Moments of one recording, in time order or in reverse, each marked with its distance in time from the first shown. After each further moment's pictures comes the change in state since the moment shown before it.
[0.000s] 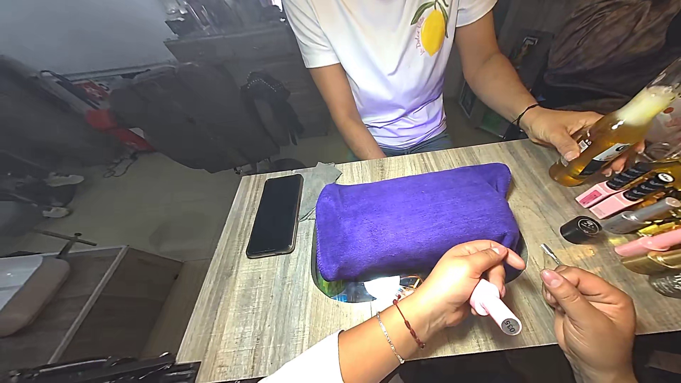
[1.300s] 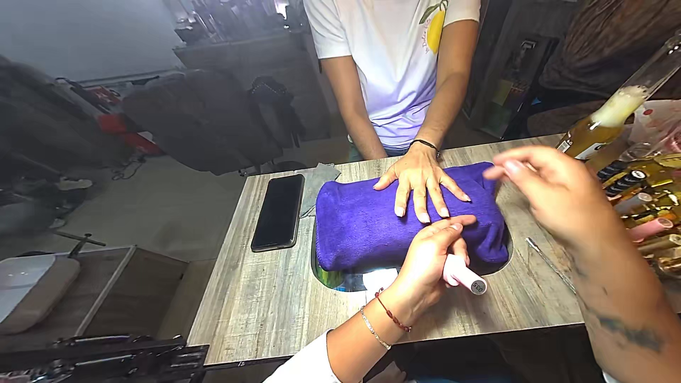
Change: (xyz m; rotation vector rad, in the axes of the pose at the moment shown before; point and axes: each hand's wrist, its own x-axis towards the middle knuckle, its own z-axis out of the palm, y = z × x) left_hand -0.013 0.010 0.005 0.017 0.263 0.219; right_hand 0.121 -0.058 0.031 -0.533 -0.324 0.019
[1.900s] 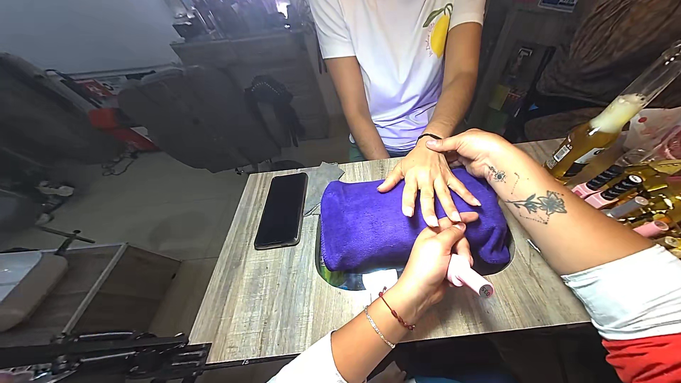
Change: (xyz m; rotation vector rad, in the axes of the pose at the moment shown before) left_hand -0.001 0.000 -0.004 -0.046 -0.021 0.048; right_hand 0.132 0.021 0.074 0.460 -0.332 0.510
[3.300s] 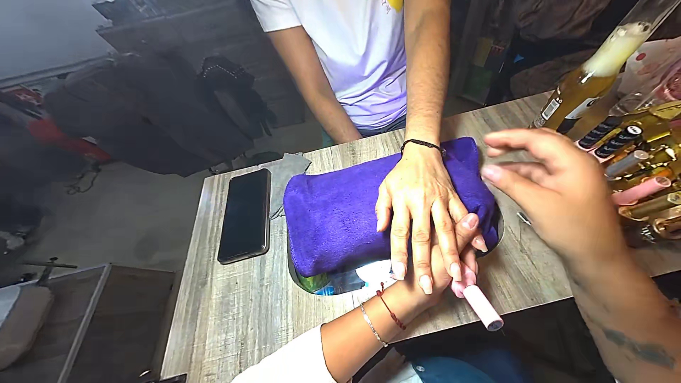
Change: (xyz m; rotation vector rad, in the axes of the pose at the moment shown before) left_hand 0.006 -0.028 -0.004 0.171 -0.264 0.072; right_hand -0.167 0.053 -0.018 -0.415 0.391 -0.651
